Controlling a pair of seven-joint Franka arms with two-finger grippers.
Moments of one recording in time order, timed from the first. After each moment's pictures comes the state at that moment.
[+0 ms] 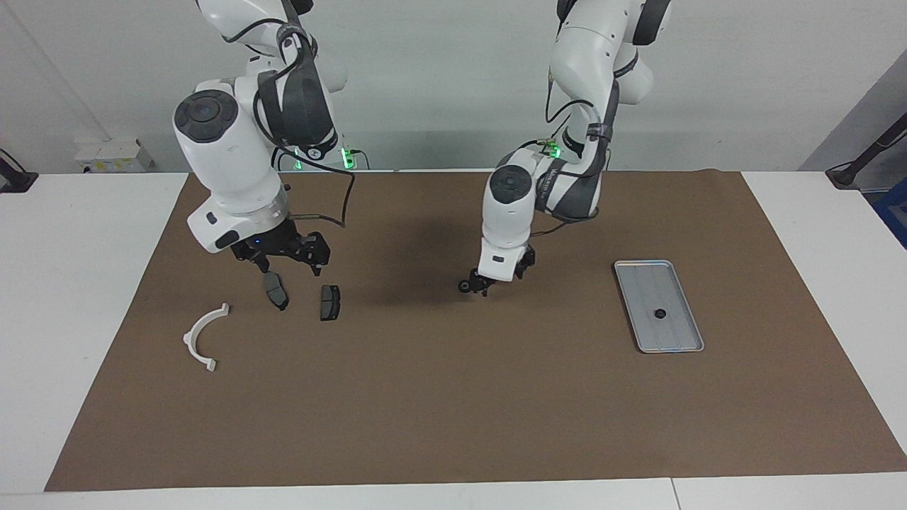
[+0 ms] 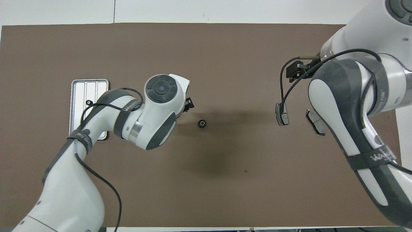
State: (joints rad) left arm -0.53 0.33 -0.01 -1.83 0.04 2.12 -0.89; right arm 0.12 0.27 0.07 -1.51 -0.03 1.75 0.33
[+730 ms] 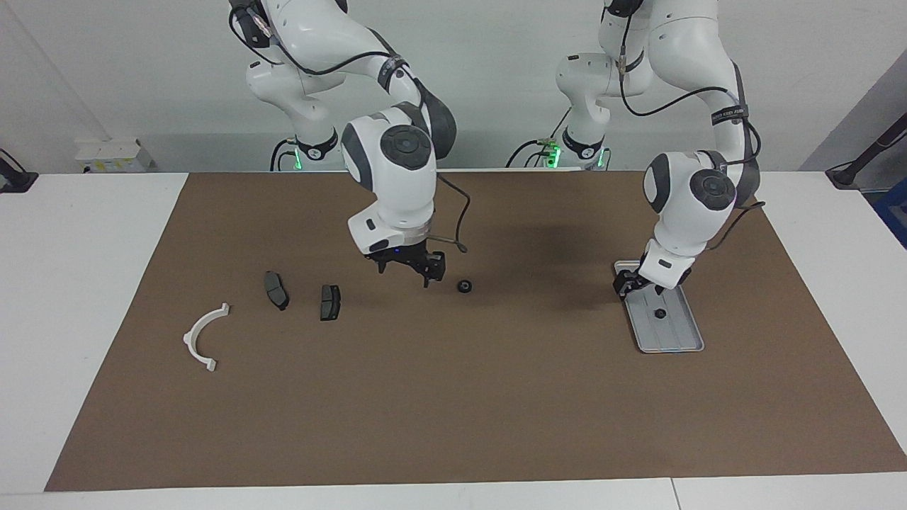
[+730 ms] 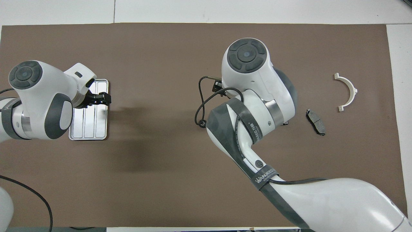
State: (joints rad) left arm -0.09 0.23 0.00 -2.01 0.04 2.25 -0.15; right arm 0.42 0.44 0.11 -1.46 -0.11 1.85 0.93
